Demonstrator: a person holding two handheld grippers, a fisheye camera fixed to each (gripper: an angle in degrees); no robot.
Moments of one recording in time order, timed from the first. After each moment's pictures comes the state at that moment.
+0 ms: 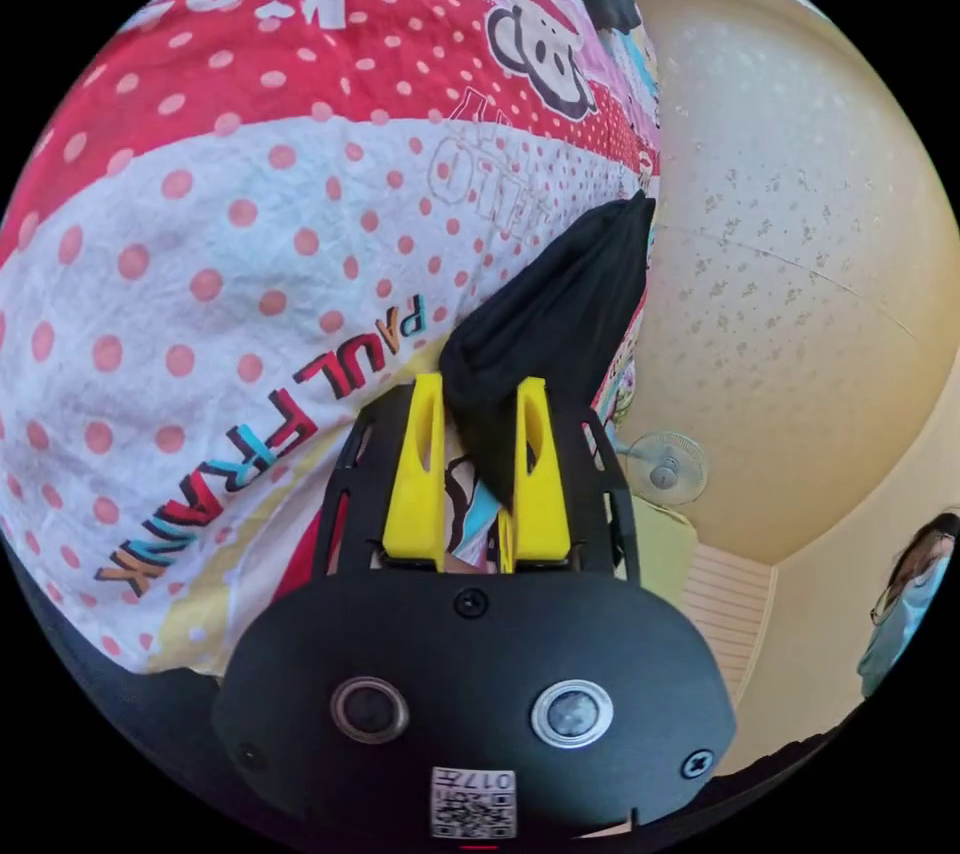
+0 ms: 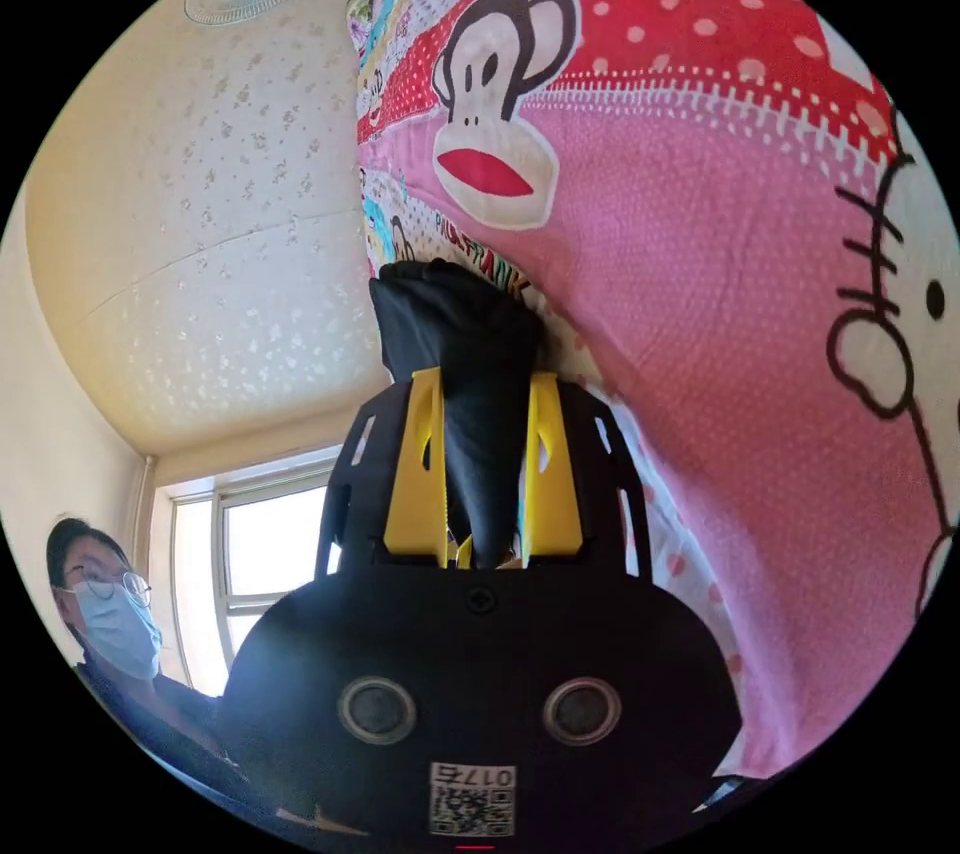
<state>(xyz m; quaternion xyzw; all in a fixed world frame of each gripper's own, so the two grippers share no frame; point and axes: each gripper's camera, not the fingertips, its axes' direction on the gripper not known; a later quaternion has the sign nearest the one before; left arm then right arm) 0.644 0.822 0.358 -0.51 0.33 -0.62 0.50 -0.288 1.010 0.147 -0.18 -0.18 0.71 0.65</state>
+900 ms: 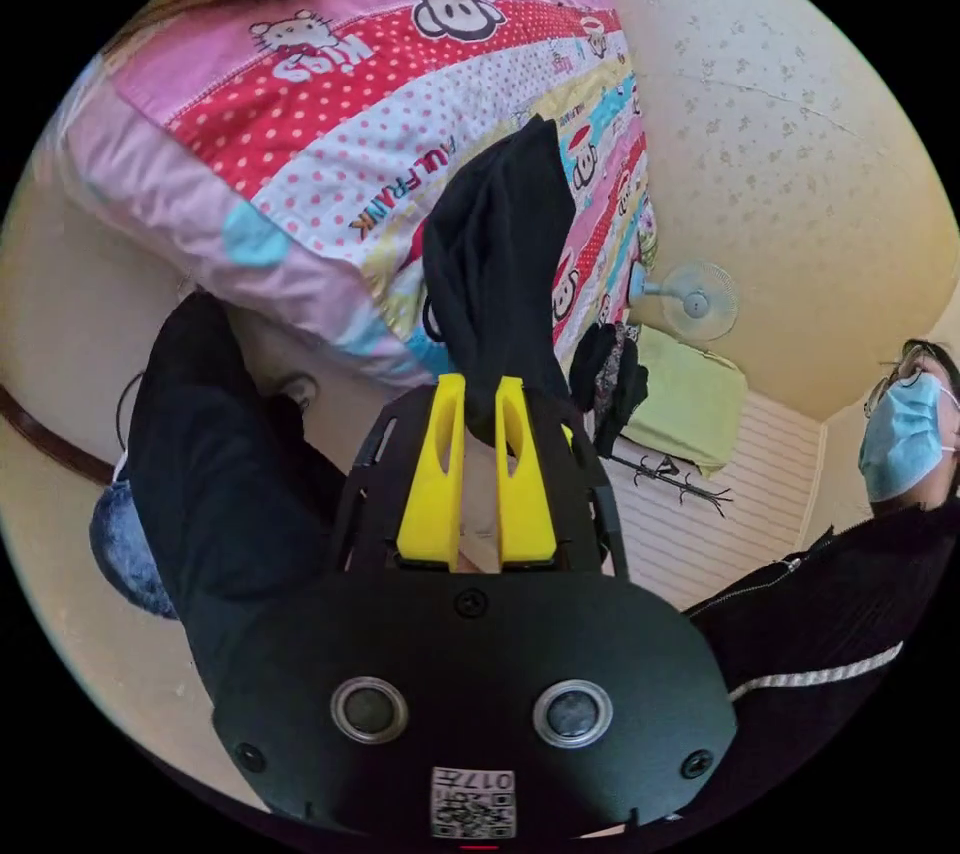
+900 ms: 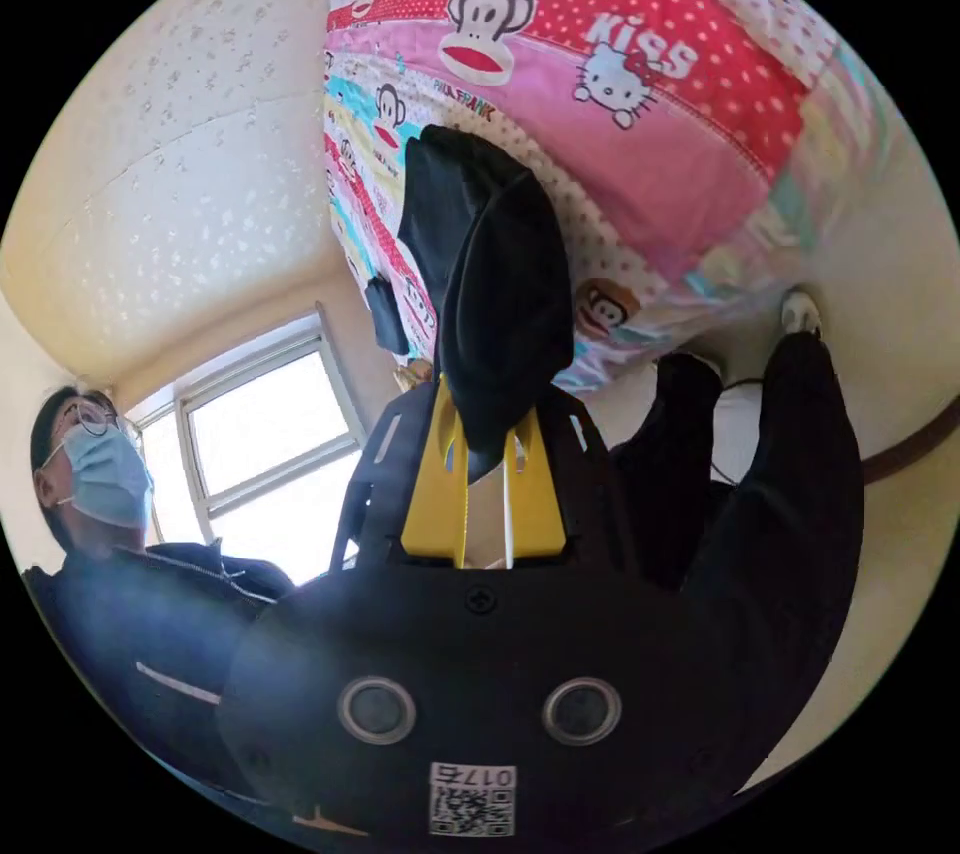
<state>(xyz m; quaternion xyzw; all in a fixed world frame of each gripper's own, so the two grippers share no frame) 0.464 0.789 0.204 -0.63 0.42 -0.46 0.47 -0.310 0.953 -0.087 -0.39 -0.20 0.66 0.61</state>
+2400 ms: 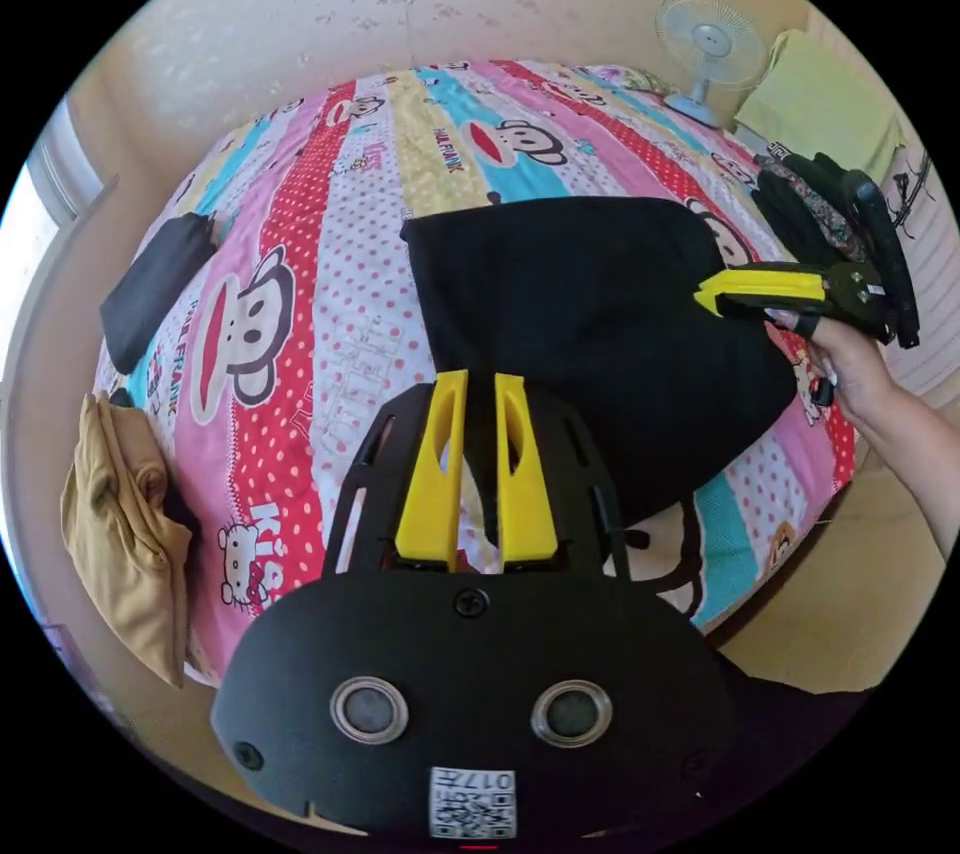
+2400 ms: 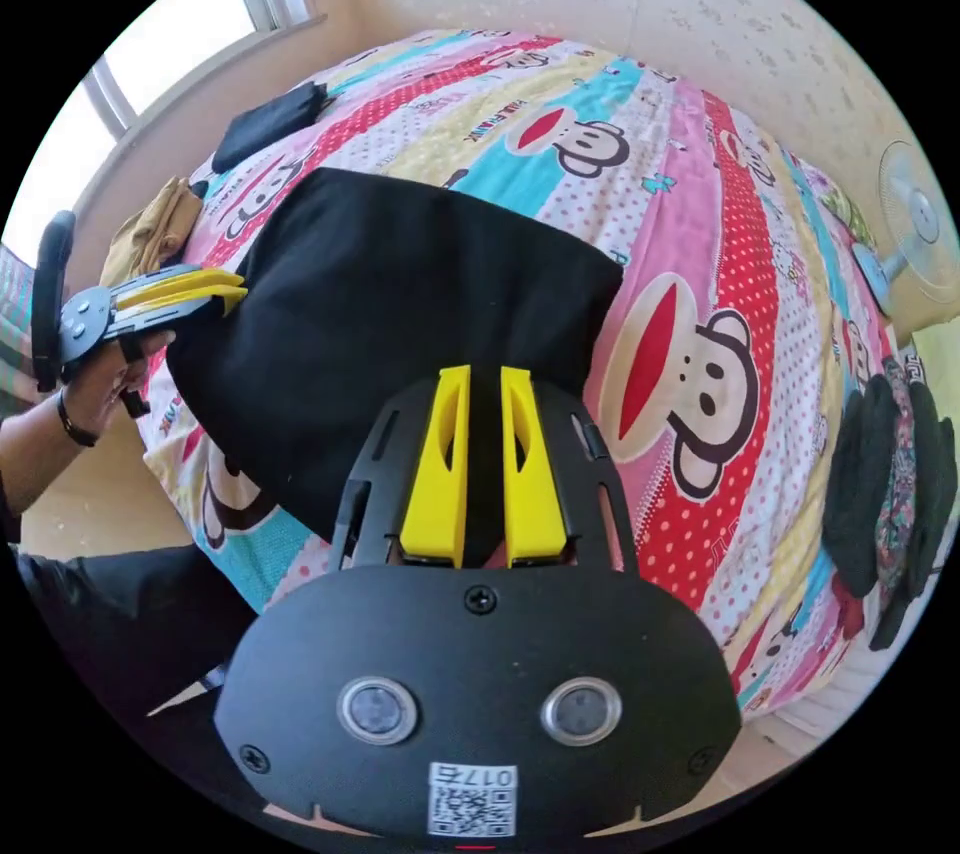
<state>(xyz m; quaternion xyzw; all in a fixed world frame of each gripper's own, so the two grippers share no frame) 0.665 0.592 0.268 -0.42 0.38 0.02 0.83 -0.465 0.831 0.190 -0.43 -0.05 0.02 0.90</state>
